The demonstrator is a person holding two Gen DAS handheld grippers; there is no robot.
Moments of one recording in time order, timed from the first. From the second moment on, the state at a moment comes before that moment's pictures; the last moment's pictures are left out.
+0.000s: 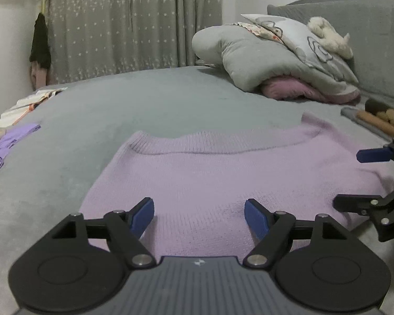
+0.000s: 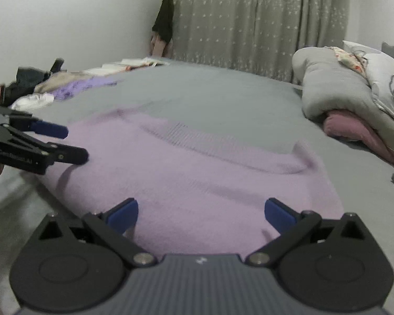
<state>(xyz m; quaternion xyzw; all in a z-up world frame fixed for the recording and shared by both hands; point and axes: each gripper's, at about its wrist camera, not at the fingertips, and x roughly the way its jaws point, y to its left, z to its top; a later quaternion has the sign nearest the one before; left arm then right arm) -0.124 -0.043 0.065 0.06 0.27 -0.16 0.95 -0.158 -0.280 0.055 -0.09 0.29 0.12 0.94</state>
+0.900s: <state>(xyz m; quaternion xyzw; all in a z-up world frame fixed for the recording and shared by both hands) -0.127 0.066 0.091 -0.20 0.34 -0.12 0.91 -0.178 -0.393 0.080 0.17 0.33 0.03 0.93</state>
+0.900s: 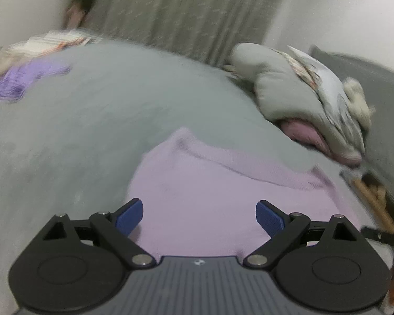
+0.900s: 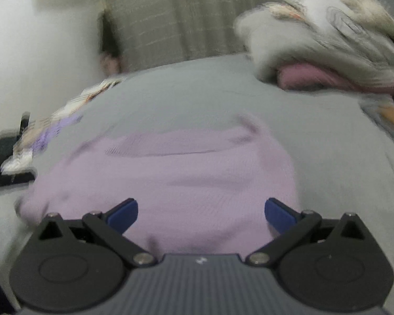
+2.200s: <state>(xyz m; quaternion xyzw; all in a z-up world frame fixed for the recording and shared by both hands) -0.101 0.053 0.030 -0.33 0.42 -0.10 0.84 -0.170 -0.442 0.016 0.46 0.32 -0.02 0.83</state>
